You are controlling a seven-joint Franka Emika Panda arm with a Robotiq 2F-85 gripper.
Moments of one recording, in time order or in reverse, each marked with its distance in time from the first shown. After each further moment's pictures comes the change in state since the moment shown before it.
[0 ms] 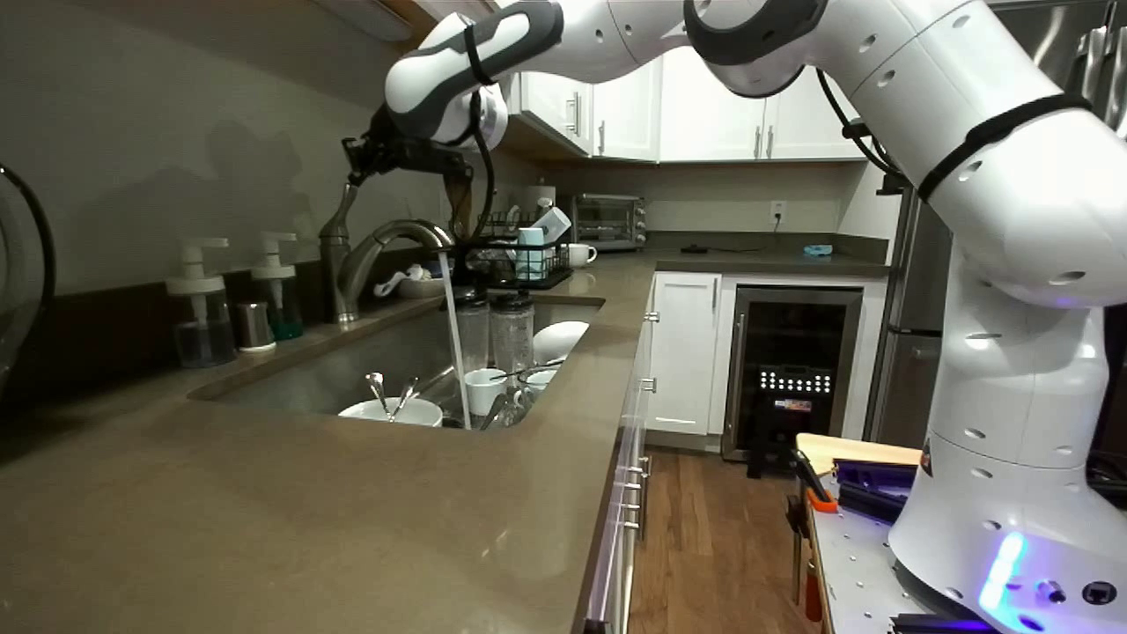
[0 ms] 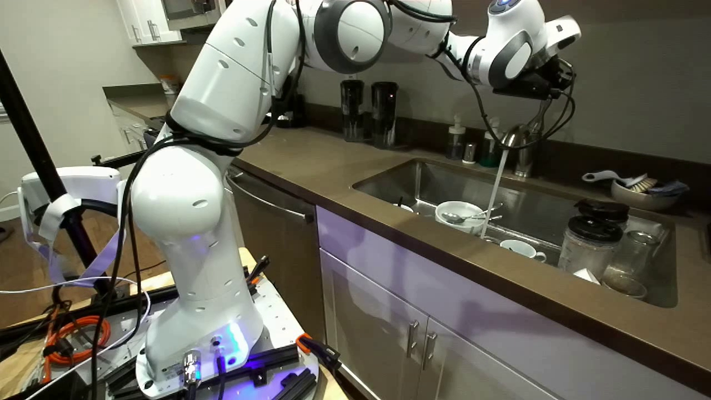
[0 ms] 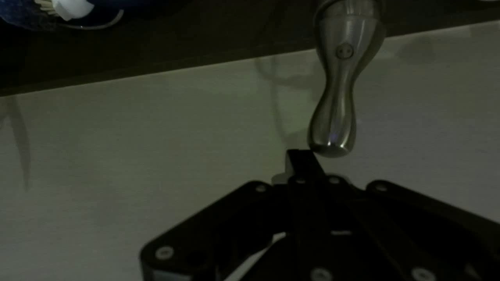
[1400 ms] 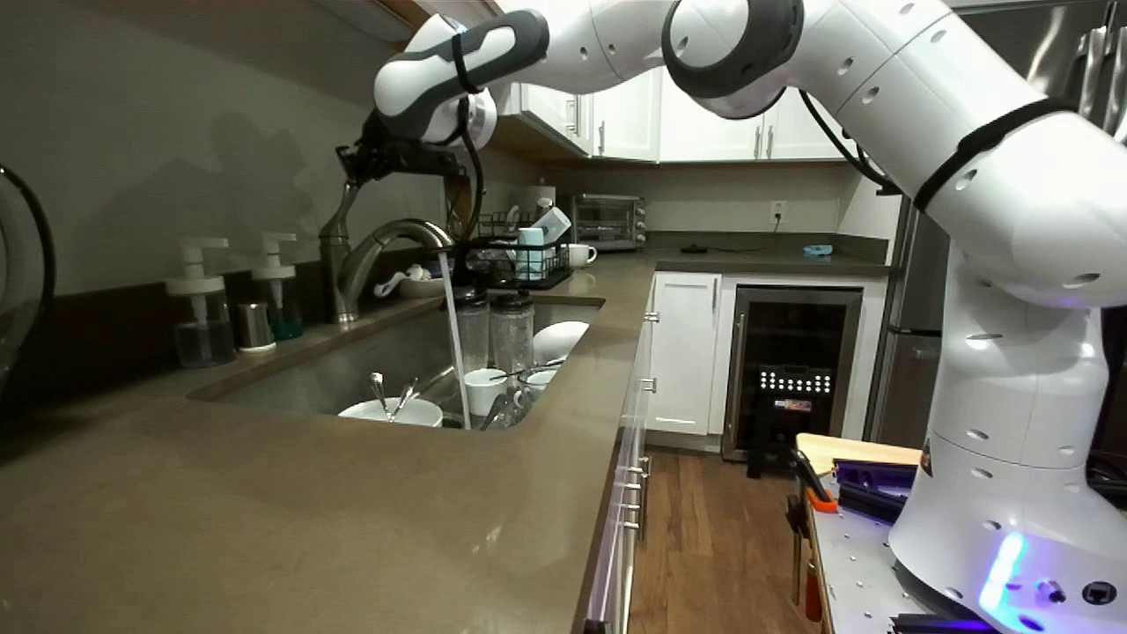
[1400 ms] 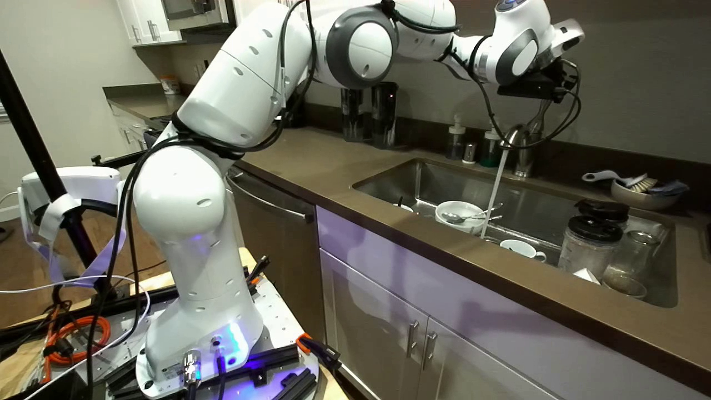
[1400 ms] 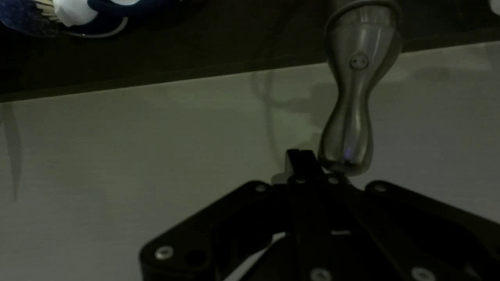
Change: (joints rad) arm 0.036 0.093 -0.054 0.166 -0.006 -0.133 0.000
